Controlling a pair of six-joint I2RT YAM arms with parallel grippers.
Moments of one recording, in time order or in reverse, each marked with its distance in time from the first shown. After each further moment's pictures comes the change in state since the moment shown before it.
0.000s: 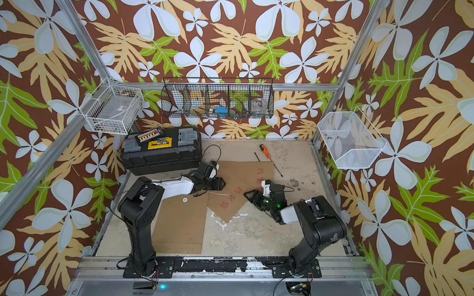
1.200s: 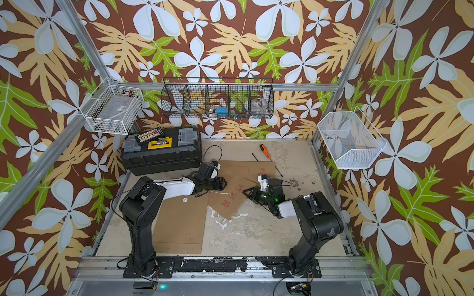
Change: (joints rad) left arm -0.015 0.014 -0.002 0.048 -0.002 0.002; right arm 0.001 0.016 0.109 -0.092 -0.048 -0.087
